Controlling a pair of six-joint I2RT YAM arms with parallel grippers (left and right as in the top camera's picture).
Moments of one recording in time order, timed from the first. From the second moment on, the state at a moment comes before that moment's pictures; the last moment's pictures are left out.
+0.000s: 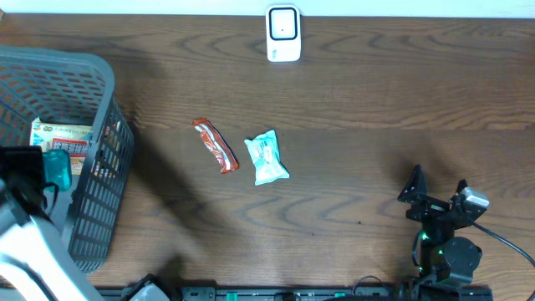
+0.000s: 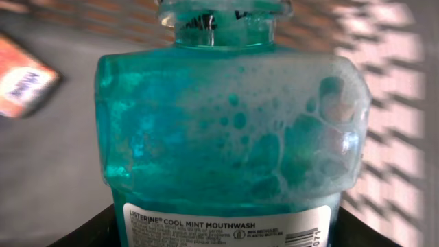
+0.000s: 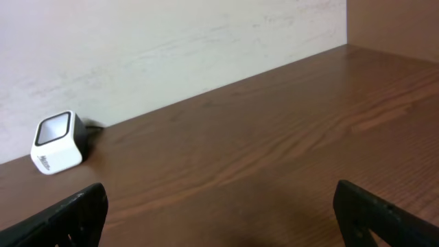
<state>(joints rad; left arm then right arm) 0.76 1.09 1.13 -0.84 0.09 -0.90 -0.20 0.02 0.01 -0.07 0.02 0.29</state>
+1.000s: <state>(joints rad) 0.10 1.21 1.22 -0.77 0.16 -0.82 -0.20 0.02 0.01 -0.07 0.02 0.29</state>
